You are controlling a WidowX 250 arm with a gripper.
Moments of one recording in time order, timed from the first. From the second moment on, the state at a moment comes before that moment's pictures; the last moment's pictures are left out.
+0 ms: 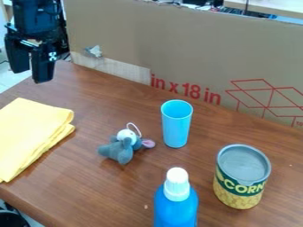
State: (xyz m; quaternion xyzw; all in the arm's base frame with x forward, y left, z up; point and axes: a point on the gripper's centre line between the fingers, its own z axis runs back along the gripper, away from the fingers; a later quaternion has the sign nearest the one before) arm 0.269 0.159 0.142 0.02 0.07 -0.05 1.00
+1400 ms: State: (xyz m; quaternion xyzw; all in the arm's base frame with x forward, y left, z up) arm 0.212 0.210 0.037 0.03 0.21 0.00 0.98
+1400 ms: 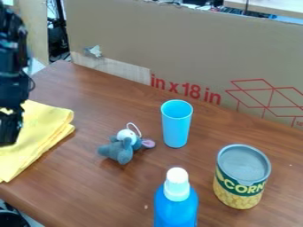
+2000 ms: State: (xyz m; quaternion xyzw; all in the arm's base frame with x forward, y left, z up) arm 0.257 0.207 0.027 -0.08 0.06 -0.04 0.99
